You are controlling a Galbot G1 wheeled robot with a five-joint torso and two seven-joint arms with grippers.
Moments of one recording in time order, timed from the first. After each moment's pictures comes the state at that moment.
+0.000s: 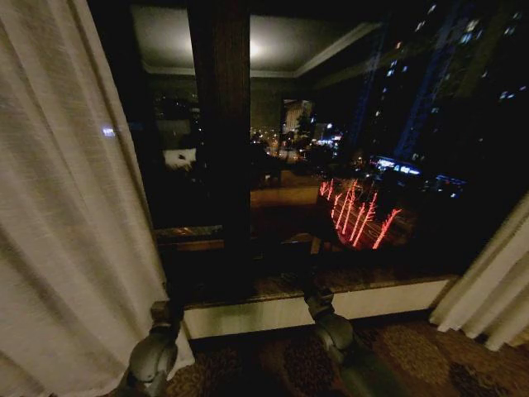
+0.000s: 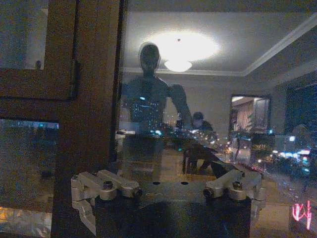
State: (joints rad) left arm 1.28 -1.25 -0.41 -2.01 -0.26 0.35 -0.20; right arm -1.05 1.14 0.16 1.71 0.32 0.07 0.16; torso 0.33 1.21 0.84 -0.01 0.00
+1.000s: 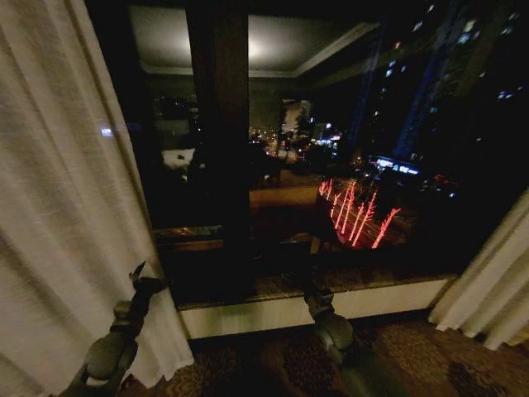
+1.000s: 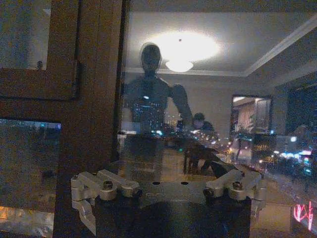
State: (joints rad) left arm 1.35 -1.07 -0.64 -1.85 -0.29 -0.02 -0.07; right arm -1.05 1.14 0.16 1.71 0.32 0.07 0.16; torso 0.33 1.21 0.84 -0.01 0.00
